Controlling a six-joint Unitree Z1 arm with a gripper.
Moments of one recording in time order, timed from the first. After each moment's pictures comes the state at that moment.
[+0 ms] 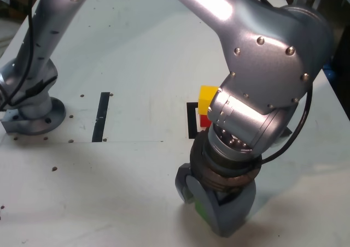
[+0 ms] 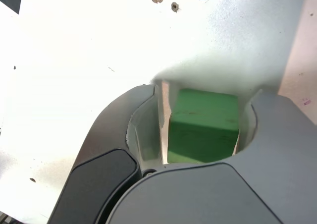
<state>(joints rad) -0.63 2.30 -1.87 1.34 0.08 0.22</state>
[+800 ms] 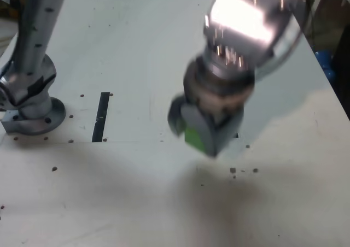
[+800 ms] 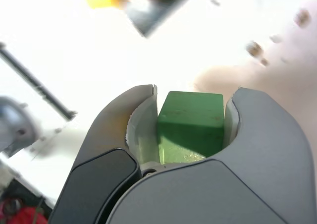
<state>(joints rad) -0.48 2.15 -1.90 1.57 0.16 0.14</state>
